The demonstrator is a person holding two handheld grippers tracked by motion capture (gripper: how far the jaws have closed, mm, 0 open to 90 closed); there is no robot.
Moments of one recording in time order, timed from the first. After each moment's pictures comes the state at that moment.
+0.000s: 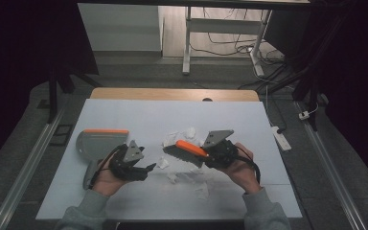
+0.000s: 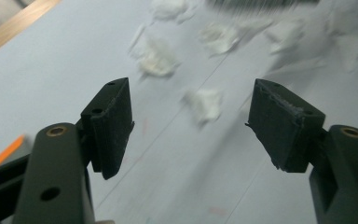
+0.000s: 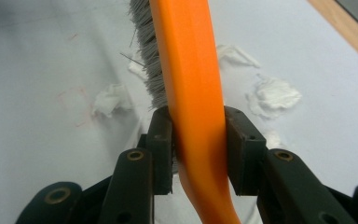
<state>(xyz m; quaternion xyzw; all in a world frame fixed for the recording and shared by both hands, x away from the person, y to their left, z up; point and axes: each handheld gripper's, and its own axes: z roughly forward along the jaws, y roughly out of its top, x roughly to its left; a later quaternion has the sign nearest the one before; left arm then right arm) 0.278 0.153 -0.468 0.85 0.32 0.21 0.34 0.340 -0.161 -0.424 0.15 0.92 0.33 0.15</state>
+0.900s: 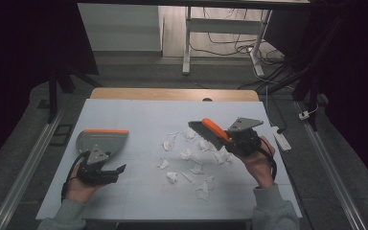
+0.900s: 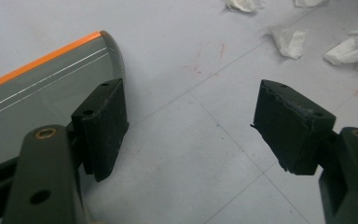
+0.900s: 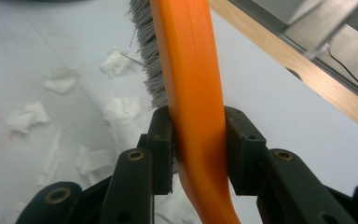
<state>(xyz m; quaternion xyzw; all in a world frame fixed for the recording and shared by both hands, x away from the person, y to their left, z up) 0.262 0.228 -0.496 0.80 0.44 0.21 0.35 0.360 -0.217 -0.405 0.27 0.87 0.35 0.23</state>
